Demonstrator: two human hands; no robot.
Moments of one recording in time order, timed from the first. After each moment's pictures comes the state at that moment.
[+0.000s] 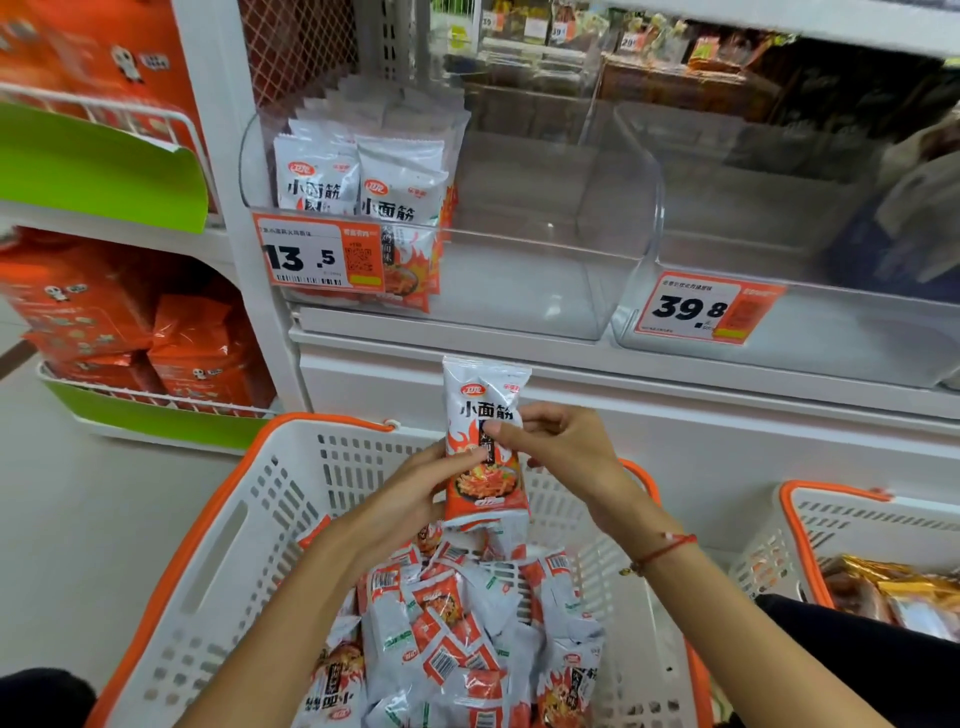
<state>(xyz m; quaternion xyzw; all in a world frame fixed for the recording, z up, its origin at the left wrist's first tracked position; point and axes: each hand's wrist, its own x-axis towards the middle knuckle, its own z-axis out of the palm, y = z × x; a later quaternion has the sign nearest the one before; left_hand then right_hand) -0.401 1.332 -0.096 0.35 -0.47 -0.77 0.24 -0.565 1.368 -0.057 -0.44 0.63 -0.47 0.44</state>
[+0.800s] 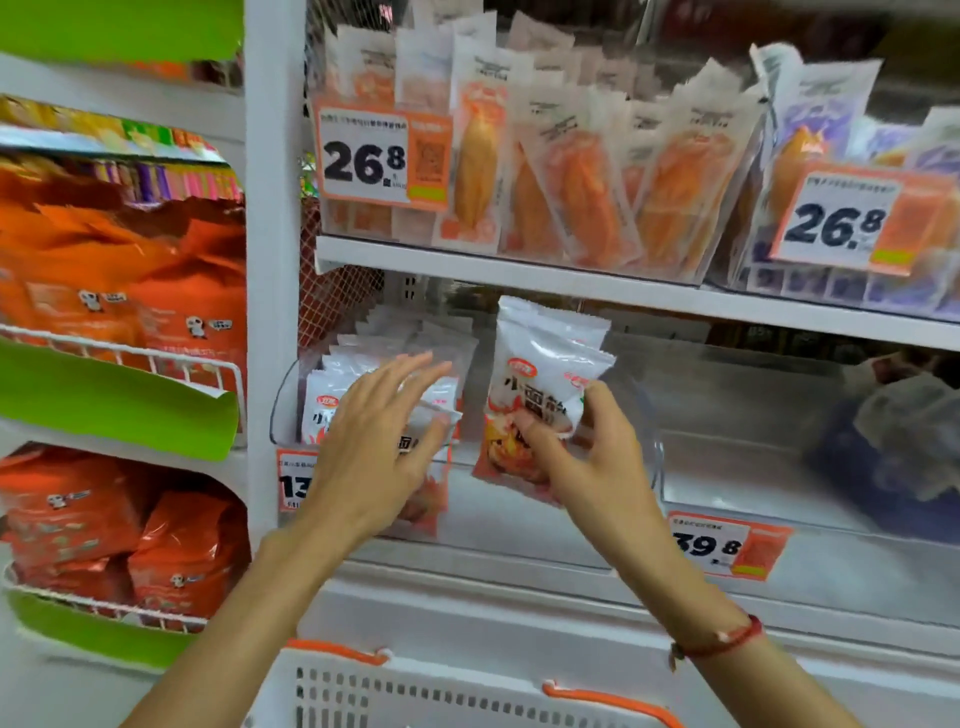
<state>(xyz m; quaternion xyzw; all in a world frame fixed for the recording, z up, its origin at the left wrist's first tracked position) -0.384 1.201 0.047 0.37 -0.81 -0.07 0.44 -0.553 1.295 0.087 -0.57 0.54 -0.59 0.18</state>
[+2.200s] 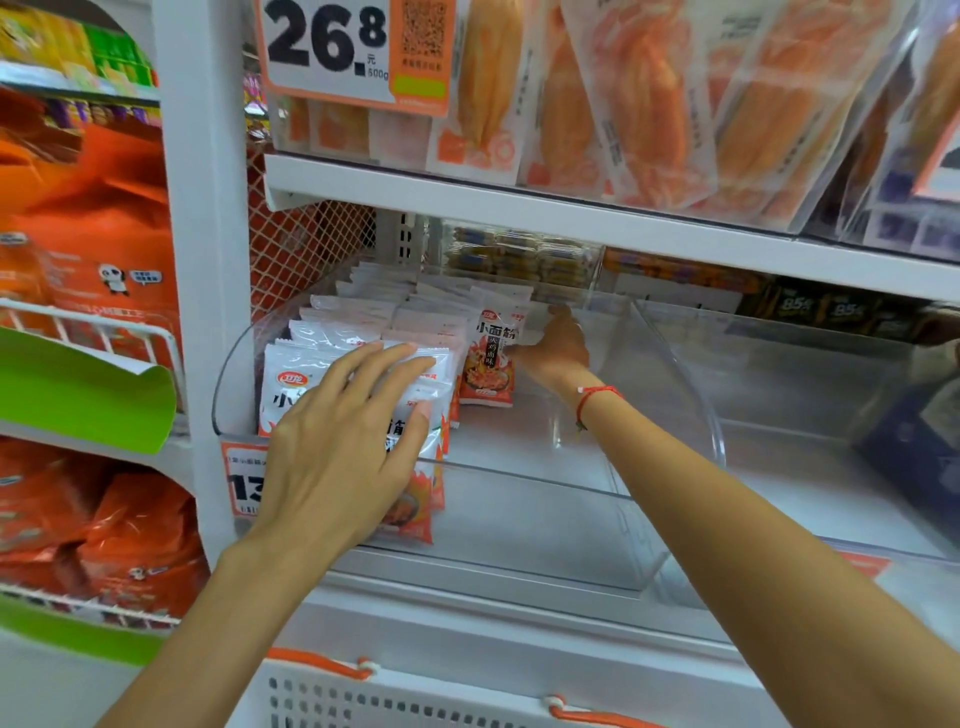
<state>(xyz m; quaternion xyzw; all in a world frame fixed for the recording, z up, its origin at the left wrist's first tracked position) -0.391 1.170 0.021 0.46 -0.79 0.11 0.39 -0.620 1.077 0.058 -0.52 0.75 -0.39 0.15</state>
